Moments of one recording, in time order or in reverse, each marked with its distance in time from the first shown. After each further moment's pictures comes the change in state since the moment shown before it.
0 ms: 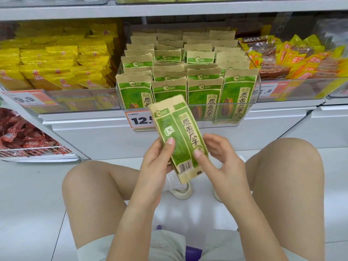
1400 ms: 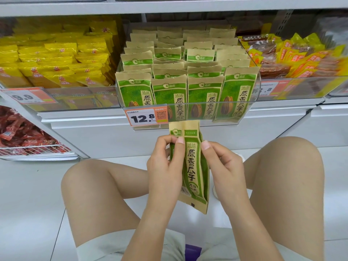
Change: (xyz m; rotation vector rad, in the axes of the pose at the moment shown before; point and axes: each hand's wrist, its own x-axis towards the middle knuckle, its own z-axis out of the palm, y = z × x) left_hand -0.007 -0.010 0.021 0.403 0.272 0.264; right_hand -0.008 -0.020 0.007 0.394 -0.017 0.050
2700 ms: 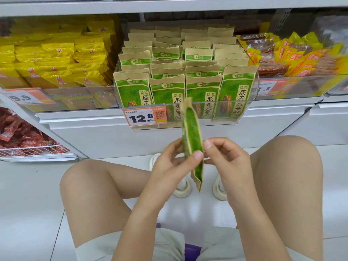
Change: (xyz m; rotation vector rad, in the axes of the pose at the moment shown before) left_hand 0.007 -0.014 -0.009 -0.214 -0.423 -0.248; right_hand 0.008 -0.001 -0.014 0.000 0.075 0.036
